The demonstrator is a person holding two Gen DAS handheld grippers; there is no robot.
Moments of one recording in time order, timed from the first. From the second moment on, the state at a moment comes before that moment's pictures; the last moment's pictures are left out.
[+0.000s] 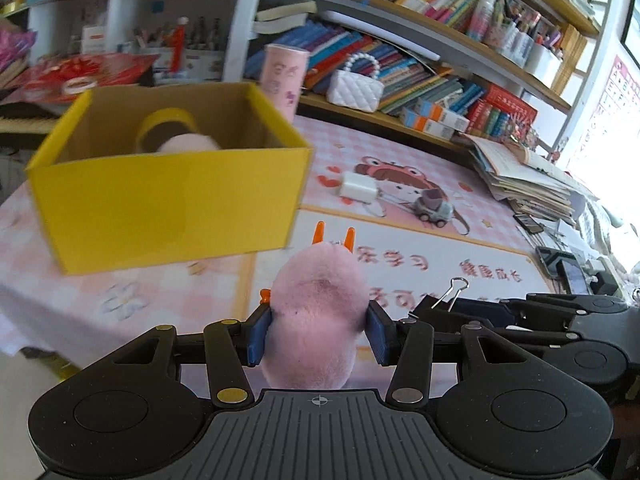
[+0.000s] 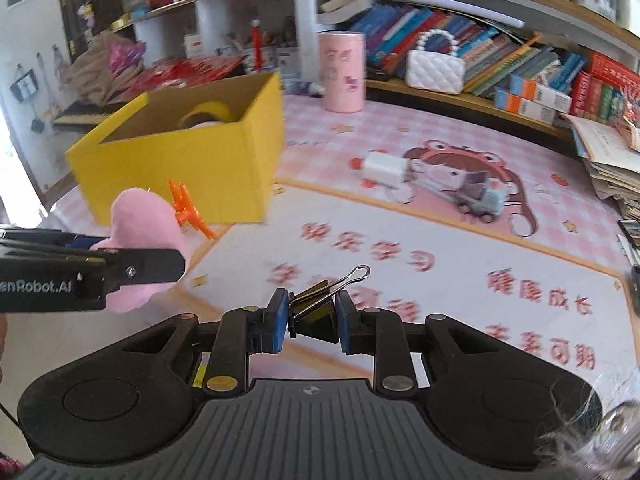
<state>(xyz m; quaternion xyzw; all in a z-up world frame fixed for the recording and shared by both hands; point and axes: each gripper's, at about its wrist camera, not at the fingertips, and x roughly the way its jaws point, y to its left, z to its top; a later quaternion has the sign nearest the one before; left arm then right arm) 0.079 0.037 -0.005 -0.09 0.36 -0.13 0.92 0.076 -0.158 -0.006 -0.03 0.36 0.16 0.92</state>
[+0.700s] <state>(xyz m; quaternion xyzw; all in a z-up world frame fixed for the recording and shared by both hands) 0.013 0.138 0.000 -0.11 0.34 -0.07 0.93 0.028 -0.051 -0.001 -0.06 0.34 0.23 0.91</state>
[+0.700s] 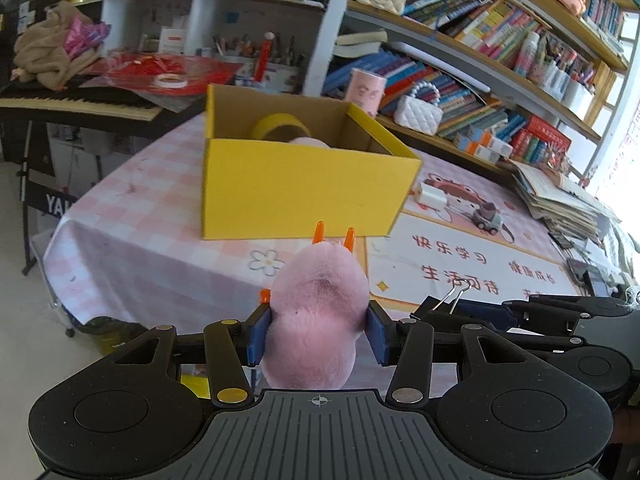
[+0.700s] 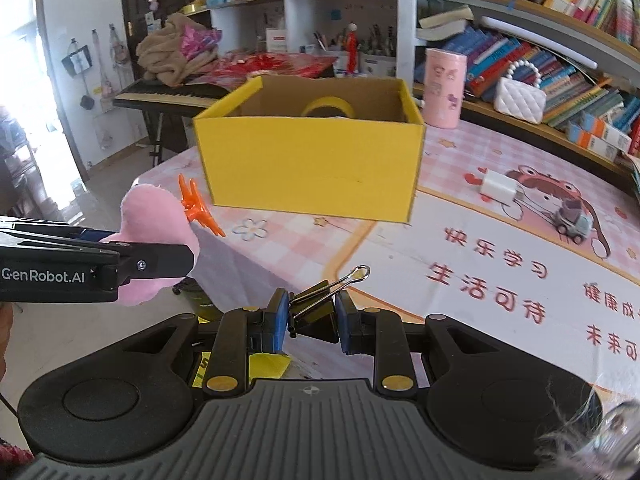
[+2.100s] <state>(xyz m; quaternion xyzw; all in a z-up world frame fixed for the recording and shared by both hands) 0.208 0.139 0.037 -0.10 0.29 0.03 0.95 0.241 0.001 0.032 -0.11 0.31 0.31 0.89</state>
